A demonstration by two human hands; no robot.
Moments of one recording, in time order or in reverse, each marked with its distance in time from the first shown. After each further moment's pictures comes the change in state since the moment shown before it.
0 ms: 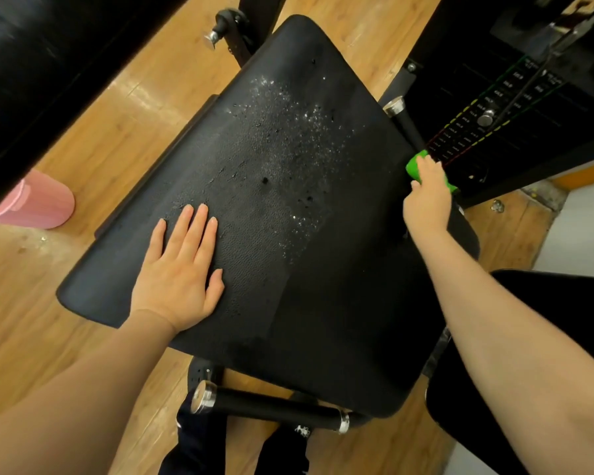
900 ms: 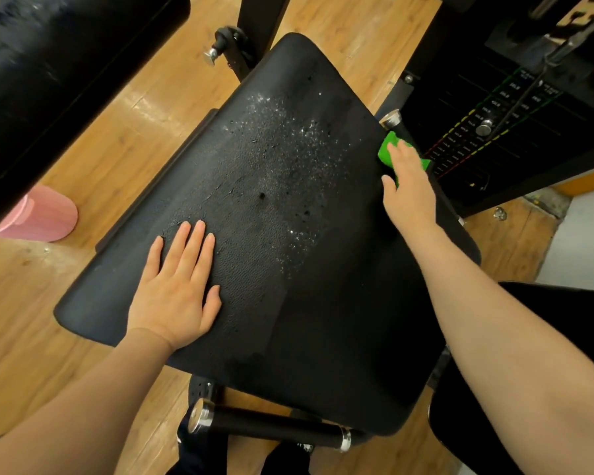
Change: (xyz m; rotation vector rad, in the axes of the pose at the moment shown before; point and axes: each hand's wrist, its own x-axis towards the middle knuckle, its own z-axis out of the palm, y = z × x) left_hand -0.001 0.001 0.001 -0.002 0.015 0.000; right_hand 0.017 -0.028 0.000 -0.132 -0.122 -0.269
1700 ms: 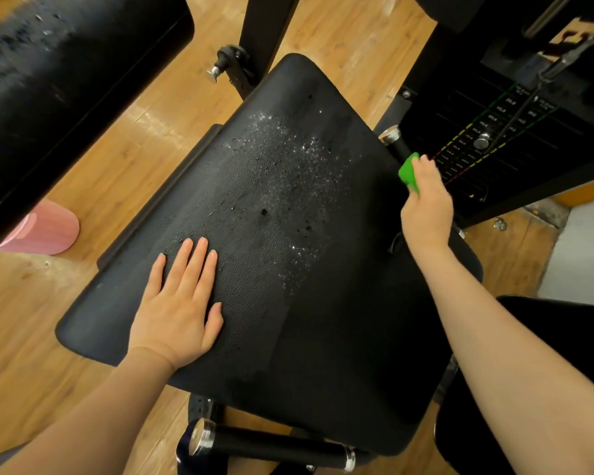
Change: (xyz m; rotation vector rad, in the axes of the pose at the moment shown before) left_hand -0.001 -0.001 0.003 -0.011 0.011 0.003; right_hand -0.012 0.003 -0.008 0.133 0.220 0.073
